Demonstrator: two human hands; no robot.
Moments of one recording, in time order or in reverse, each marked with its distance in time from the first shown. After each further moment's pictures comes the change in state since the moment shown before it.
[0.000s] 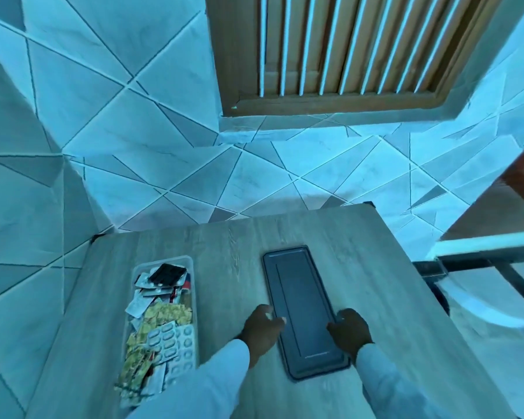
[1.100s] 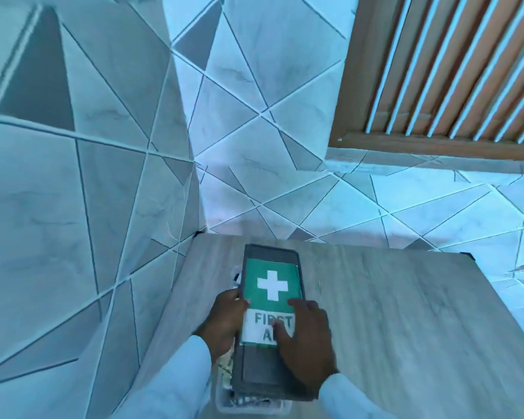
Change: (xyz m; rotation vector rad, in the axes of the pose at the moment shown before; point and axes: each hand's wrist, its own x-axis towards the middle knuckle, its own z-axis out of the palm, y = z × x) left_hand -0.094 -0.055 -0.209 -0.707 0.300 0.188; right_hand -0.153 -0.179 0.128 -0.053 0.122 -0.773
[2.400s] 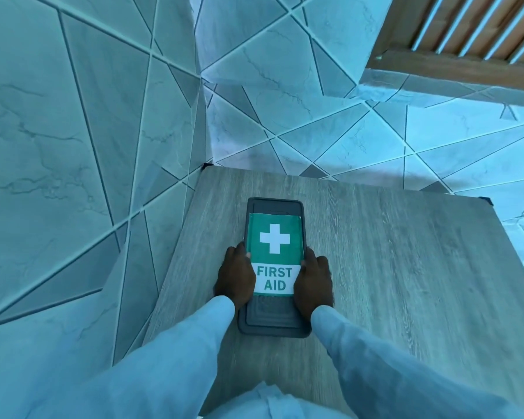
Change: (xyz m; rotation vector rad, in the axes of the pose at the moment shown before) left_hand 0.036 -0.092 -0.044 0.815 0.224 0.257; right_hand 0.009 0.025 0.081 0.027 -0.008 0.234
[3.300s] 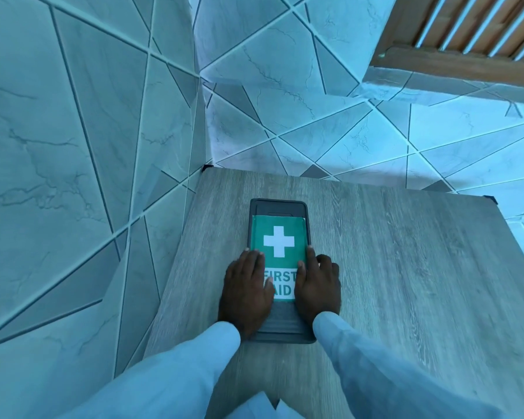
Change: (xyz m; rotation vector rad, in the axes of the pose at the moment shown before) left_hand -0.029 -0.009 0.005 0.447 0.132 0.447; right_hand 0.005 0.004 0.008 -0.234 0.112 -0.123
